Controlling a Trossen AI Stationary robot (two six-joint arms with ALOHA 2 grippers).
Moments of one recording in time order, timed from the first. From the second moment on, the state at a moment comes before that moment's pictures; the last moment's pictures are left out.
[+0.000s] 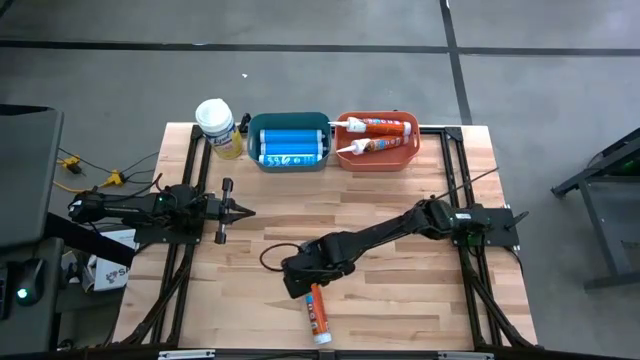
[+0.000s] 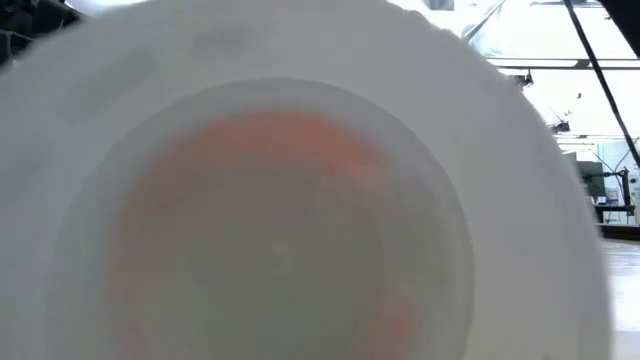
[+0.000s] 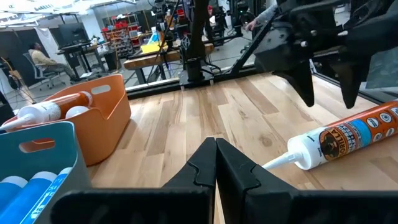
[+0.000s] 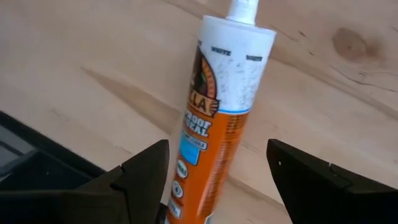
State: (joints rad) left arm -0.04 0.07 0.01 0.01 0.01 0.20; right arm 0.32 2.35 2.19 -1.11 -0.13 1.47
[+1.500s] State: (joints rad) left arm -0.04 0.07 0.01 0.01 0.01 0.20; right arm 0.39 2.40 2.18 -1.01 -0.05 1.41
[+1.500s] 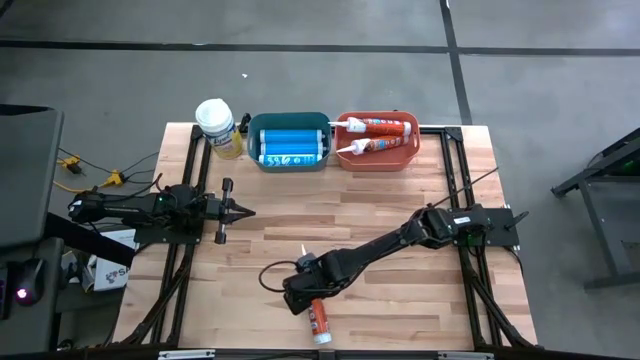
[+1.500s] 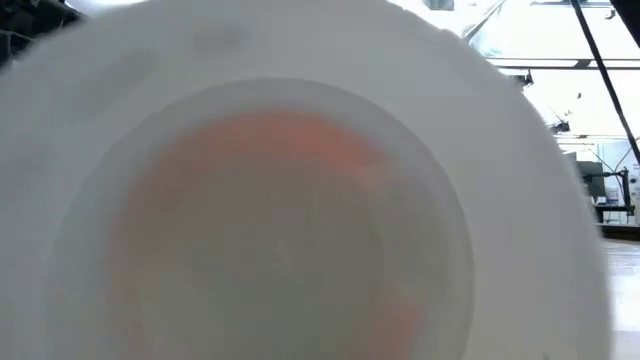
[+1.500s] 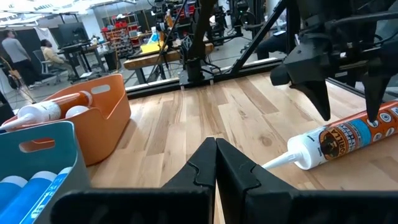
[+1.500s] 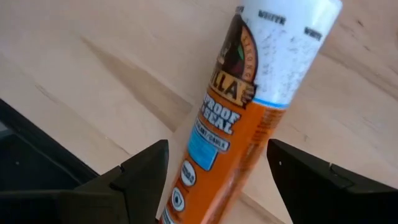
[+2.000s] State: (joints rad) left arm -0.04 0.07 0.01 0.01 0.01 0.20; right arm 0.38 2.44 2.18 -1.00 -0.06 1.44
